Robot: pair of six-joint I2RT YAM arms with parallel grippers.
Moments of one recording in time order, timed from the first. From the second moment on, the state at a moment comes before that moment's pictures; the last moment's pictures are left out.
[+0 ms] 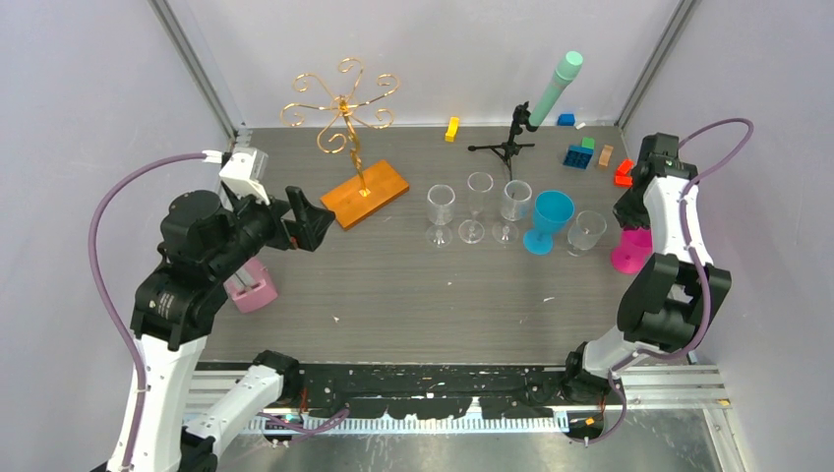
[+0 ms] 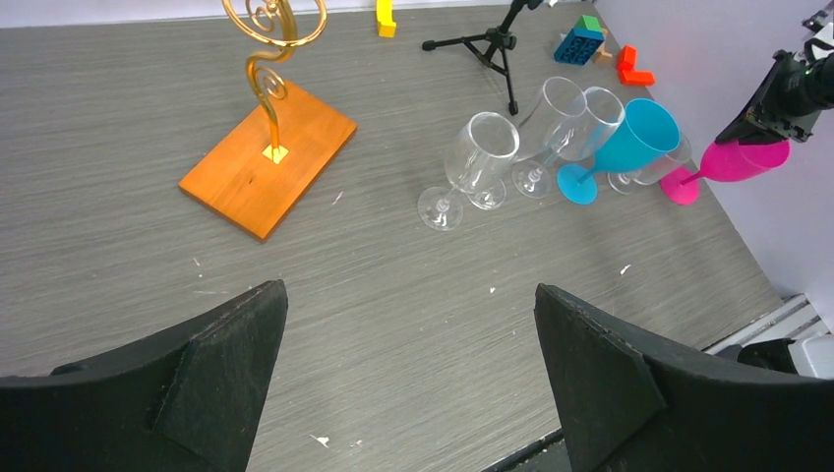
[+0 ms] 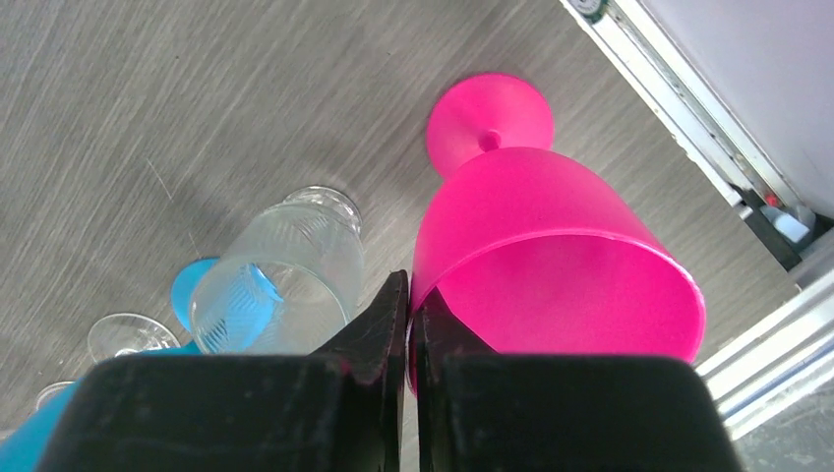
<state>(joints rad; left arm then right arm) -0.31 0.81 1.38 -0.84 0.17 -0.24 -0.32 1.55 1.37 -0.94 0.28 0.48</state>
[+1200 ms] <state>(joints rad) -0.31 0.75 1.36 -0.96 -0.01 -0.29 -0.17 0.83 1.28 -0.84 0.12 0.55</state>
